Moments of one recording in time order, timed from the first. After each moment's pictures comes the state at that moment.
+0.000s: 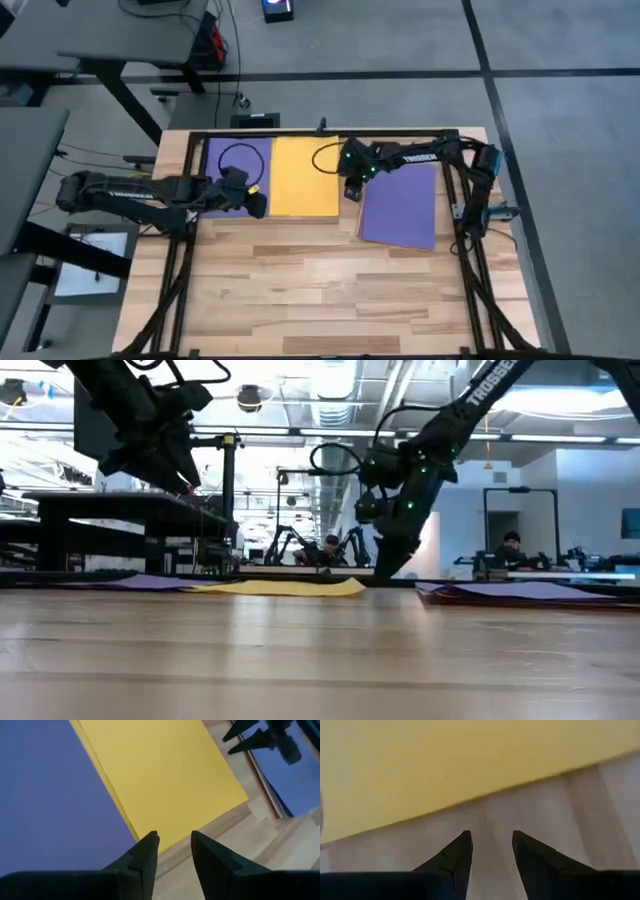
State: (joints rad) left arm 0.02 0.95 0.71 -0.59 -0.42 -0.95; right arm -0.43 1.87 1.10 -0.29 -0.10 -0.15
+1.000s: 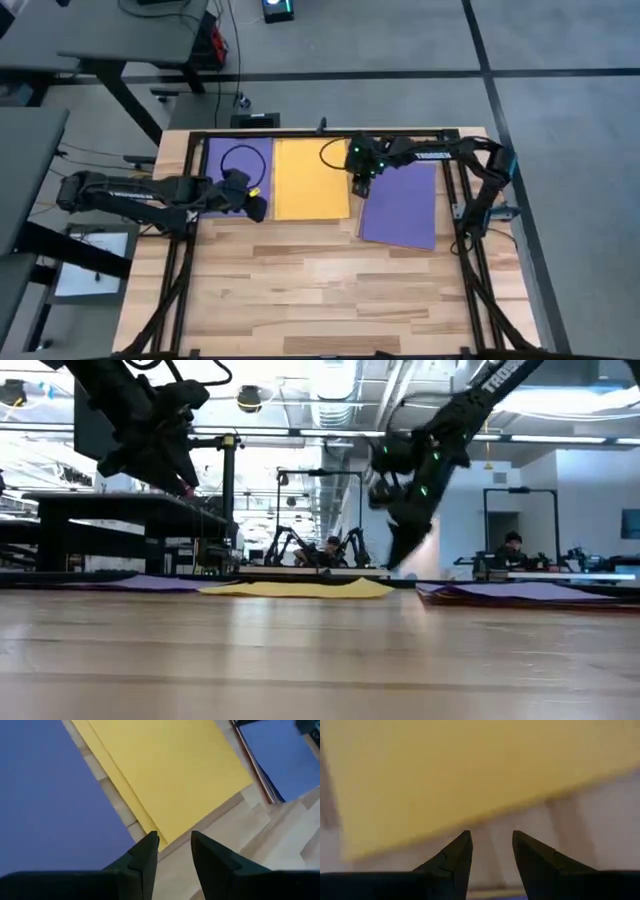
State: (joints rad) left arm 0.01 0.95 0.71 -0.59 -0.37 -0.94; right arm -0.49 1.79 1.05 -0.40 -0.08 -0.19
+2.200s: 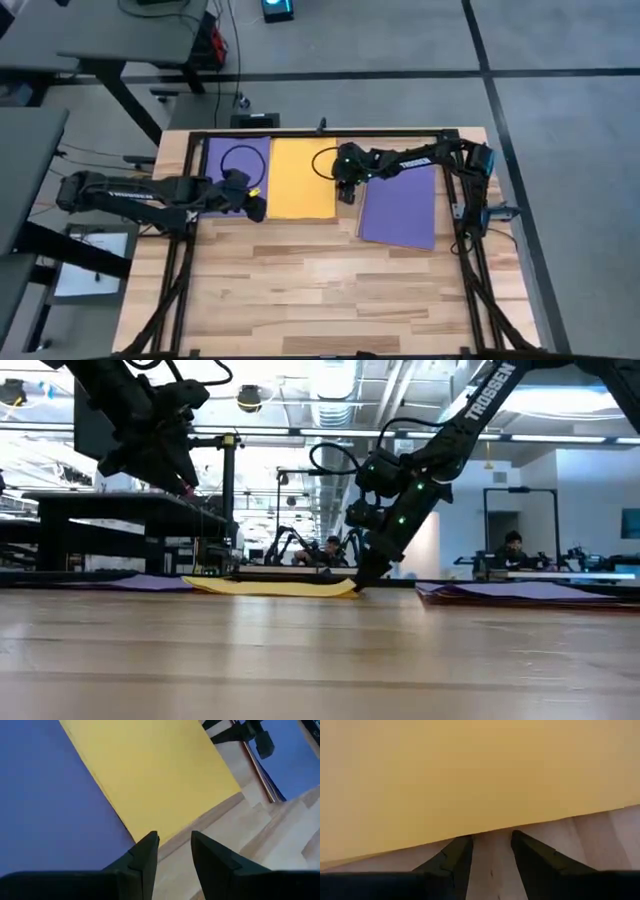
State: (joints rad) left arm 0.01 0.95 0.71 -0.59 -0.36 -0.94; right arm -0.43 1.95 1.05 -0.05 -0.08 -0.21
